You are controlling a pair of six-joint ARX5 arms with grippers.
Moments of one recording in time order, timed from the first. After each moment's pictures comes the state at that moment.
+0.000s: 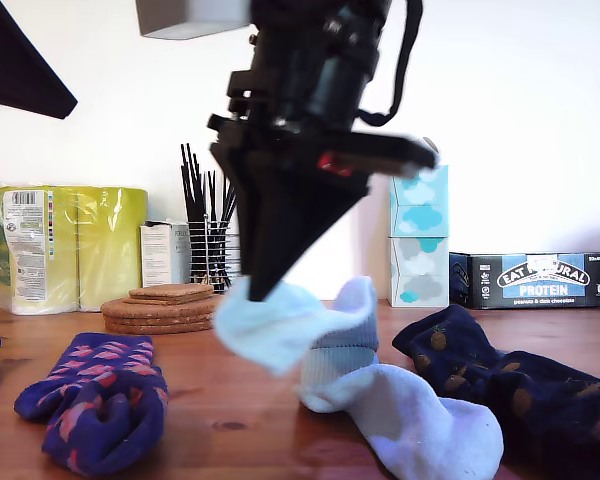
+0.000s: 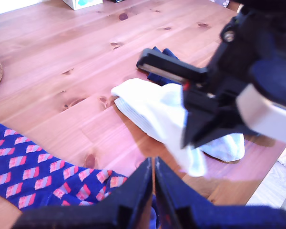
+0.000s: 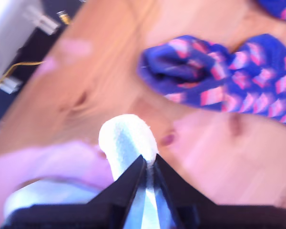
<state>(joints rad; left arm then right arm) -0.72 0.62 0.55 -0.43 0.10 -0.08 0.94 1.73 1.32 -0.89 -0.09 -1.31</state>
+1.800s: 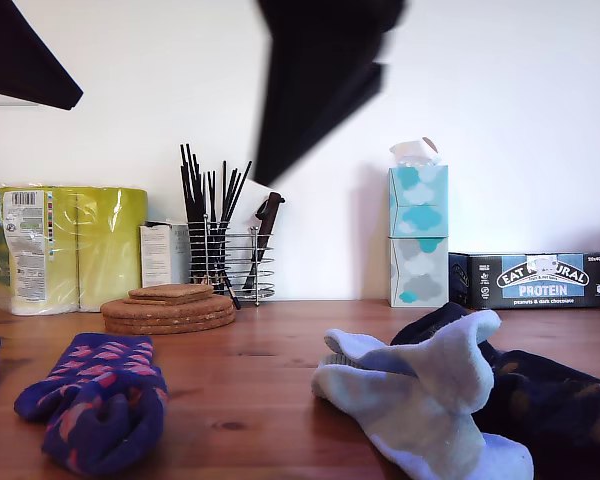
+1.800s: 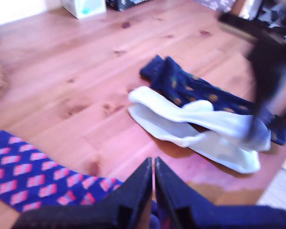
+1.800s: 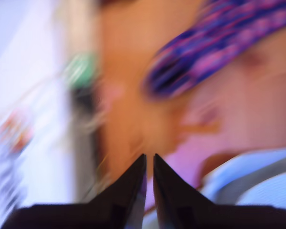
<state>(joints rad) -0.72 0.63 0.55 -0.40 0.06 -0.07 0.91 1.55 1.32 -0.82 -0.15 -0.36</state>
